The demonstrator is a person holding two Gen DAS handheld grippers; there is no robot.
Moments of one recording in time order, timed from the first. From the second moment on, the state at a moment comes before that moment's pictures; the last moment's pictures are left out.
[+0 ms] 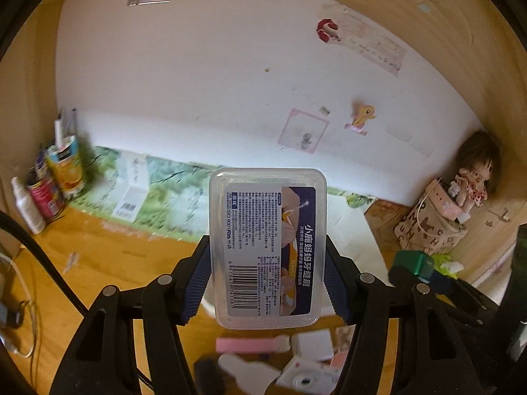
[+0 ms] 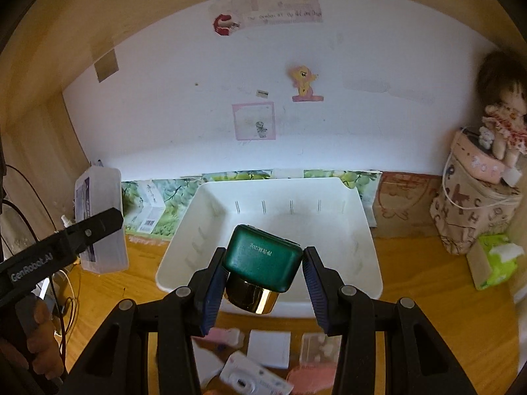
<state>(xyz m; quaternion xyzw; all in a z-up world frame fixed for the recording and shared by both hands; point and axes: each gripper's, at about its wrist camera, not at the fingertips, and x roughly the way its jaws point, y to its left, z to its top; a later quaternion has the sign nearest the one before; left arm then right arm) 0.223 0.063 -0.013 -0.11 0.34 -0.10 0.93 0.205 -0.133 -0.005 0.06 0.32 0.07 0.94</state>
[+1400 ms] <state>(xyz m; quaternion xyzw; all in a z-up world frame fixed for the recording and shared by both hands) 0.314 -0.007 -0.109 -0.05 0.47 -0.10 0.87 0.287 -0.171 -0.099 0.12 0.40 0.07 0.91</state>
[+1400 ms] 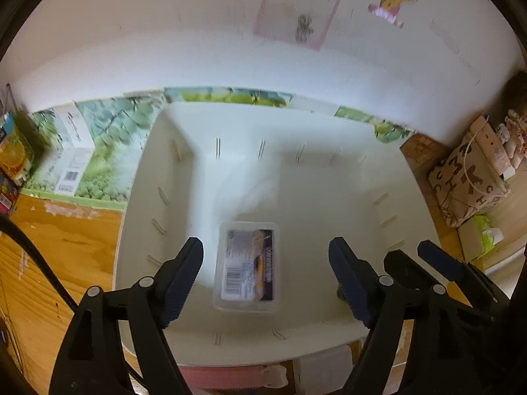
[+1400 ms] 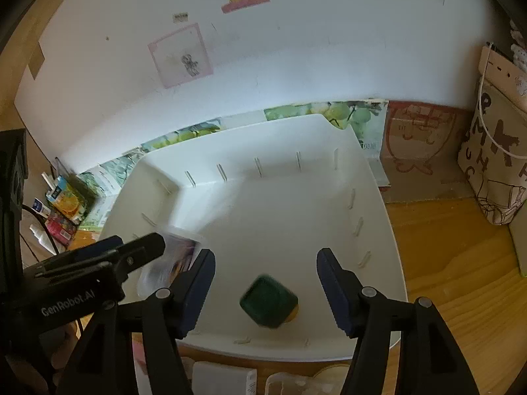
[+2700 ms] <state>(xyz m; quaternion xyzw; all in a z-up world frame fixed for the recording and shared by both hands) 0.102 0.077 -0.007 -0.09 0.32 -0.13 0.93 0.051 -0.122 -0.007 0.12 0.20 0.06 0.97</state>
